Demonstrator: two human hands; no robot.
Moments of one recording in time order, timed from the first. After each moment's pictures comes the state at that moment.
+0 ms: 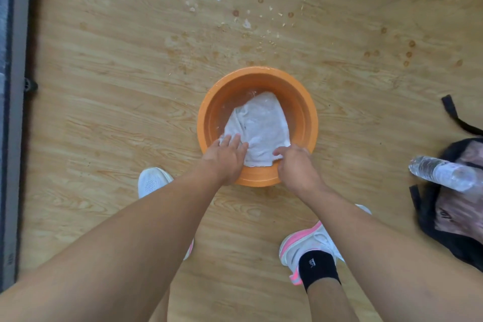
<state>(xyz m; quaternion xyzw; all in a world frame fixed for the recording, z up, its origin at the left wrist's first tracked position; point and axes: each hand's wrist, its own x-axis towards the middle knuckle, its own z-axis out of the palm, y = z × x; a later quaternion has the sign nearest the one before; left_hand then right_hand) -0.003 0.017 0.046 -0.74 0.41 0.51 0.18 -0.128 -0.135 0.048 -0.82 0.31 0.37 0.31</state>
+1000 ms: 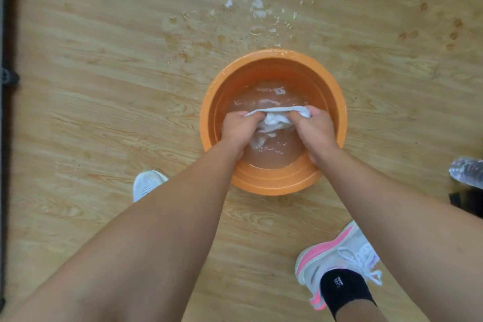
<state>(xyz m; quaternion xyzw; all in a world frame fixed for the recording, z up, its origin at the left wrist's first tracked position) 0.016 -0.017 -0.030 -0.75 -0.23 0.45 -0.42 -0.069 -0.156 -0.027 -0.61 0.56 0.12 0.56</state>
